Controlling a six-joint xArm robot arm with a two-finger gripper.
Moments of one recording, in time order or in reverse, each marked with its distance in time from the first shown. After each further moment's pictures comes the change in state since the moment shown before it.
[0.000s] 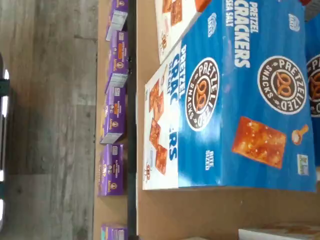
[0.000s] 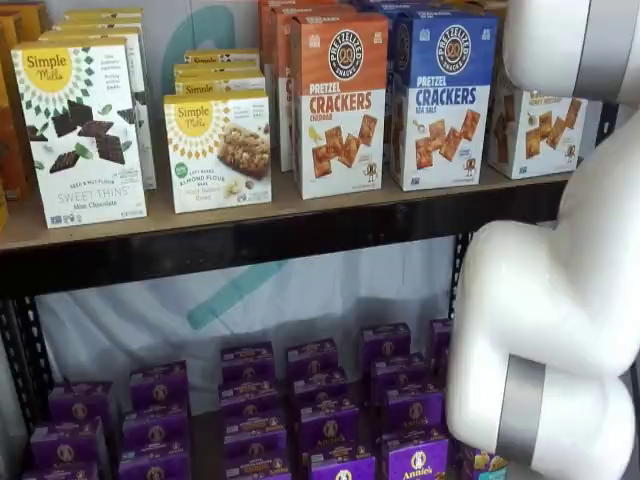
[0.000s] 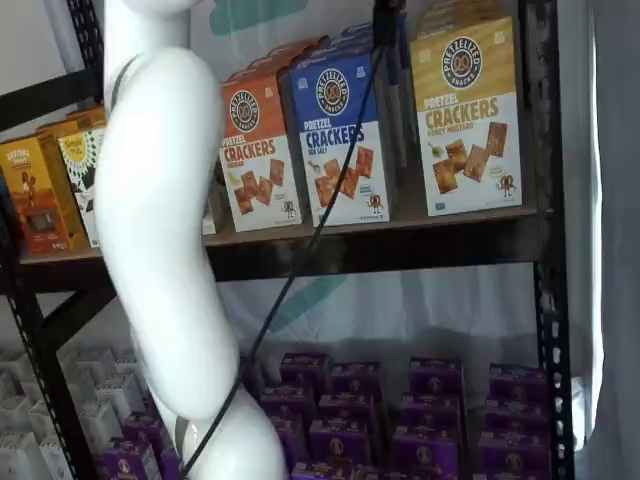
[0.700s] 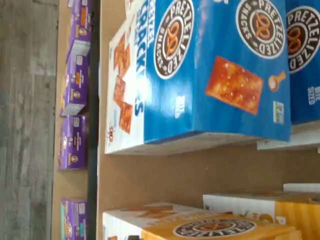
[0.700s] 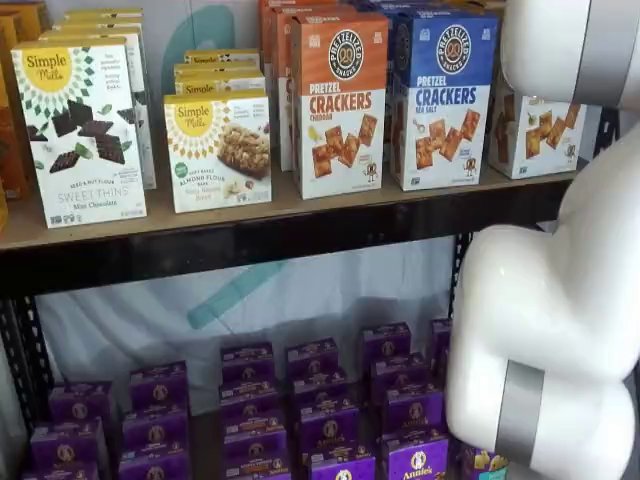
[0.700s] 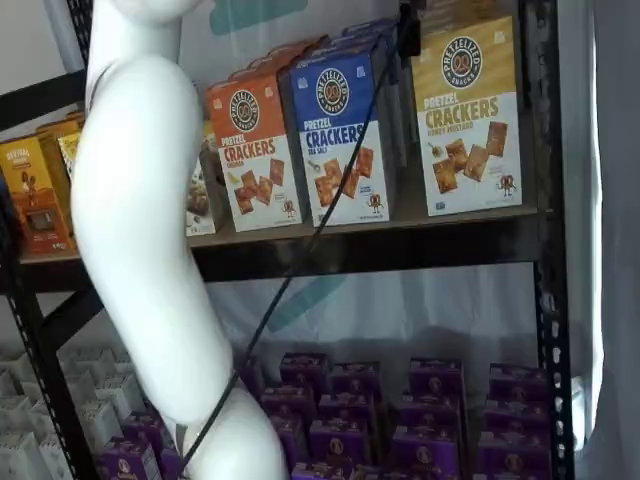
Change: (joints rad) arm -0.018 -0.068 0.177 -0.005 -0.225 -0.085
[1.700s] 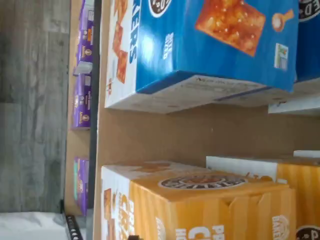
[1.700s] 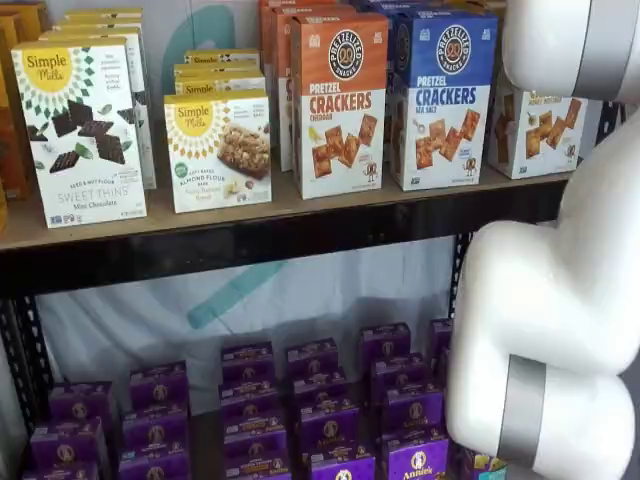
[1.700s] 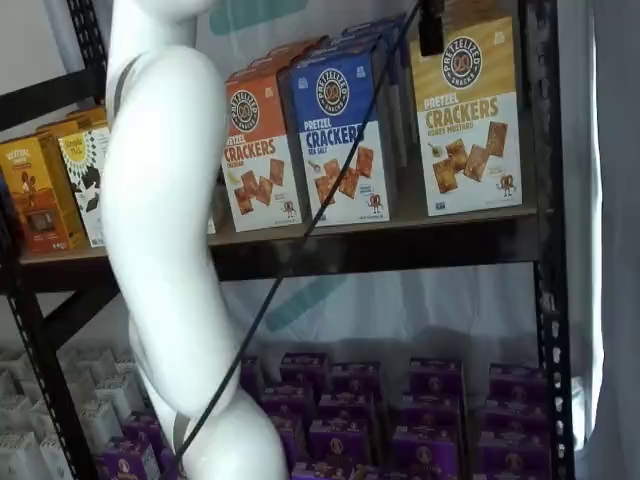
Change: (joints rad) arm 0.064 0.092 -0.098 -0.144 -0.014 -0.002
